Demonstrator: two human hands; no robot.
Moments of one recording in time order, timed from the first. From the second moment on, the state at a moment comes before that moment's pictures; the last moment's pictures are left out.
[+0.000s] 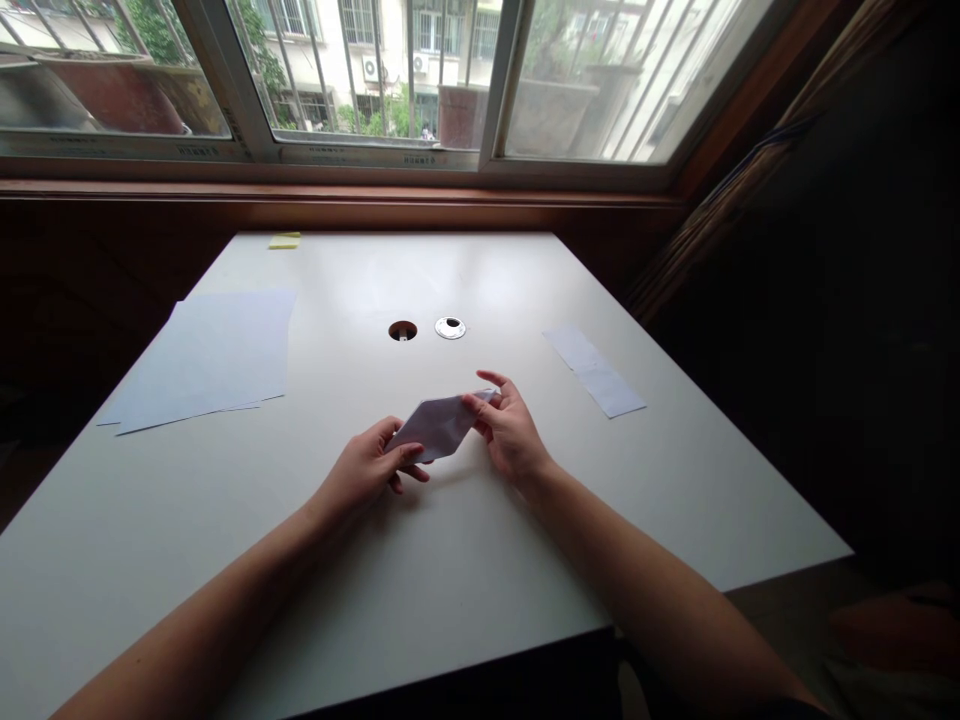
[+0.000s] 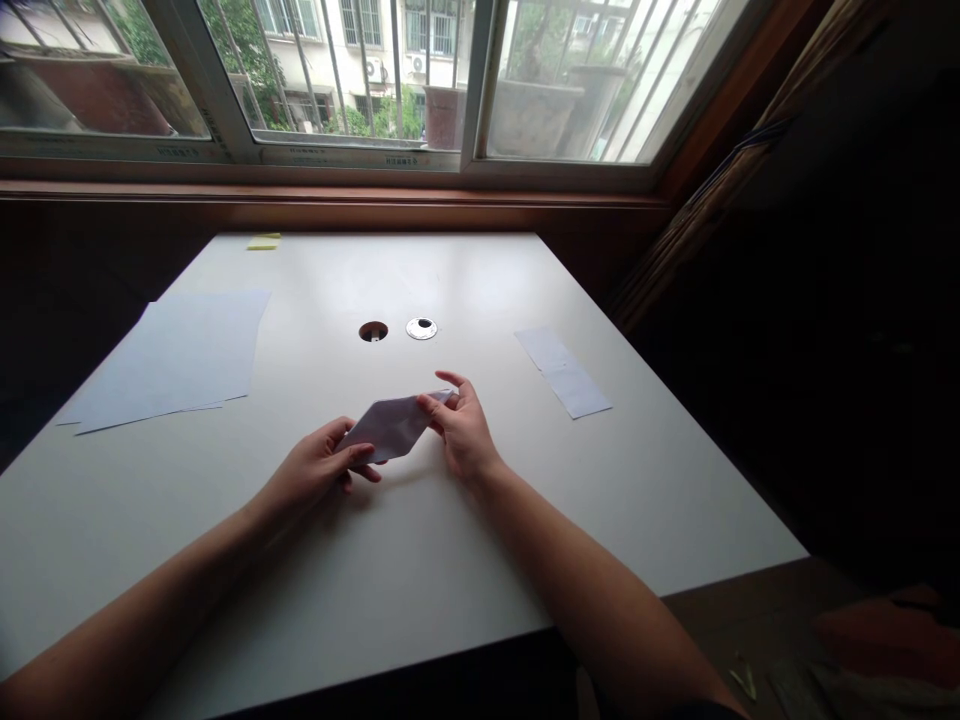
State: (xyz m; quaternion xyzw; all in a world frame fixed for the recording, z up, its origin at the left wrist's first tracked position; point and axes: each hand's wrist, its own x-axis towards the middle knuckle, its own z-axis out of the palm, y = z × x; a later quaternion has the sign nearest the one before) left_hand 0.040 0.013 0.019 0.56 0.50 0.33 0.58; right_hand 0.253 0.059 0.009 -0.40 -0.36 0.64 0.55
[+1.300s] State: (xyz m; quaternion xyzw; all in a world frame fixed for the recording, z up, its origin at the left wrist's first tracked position) left_hand 0.029 0.021 -0.007 0.93 0.36 0.11 -0.01; right_hand 0.268 0.063 0.006 -0.47 -0.77 0.32 0.29
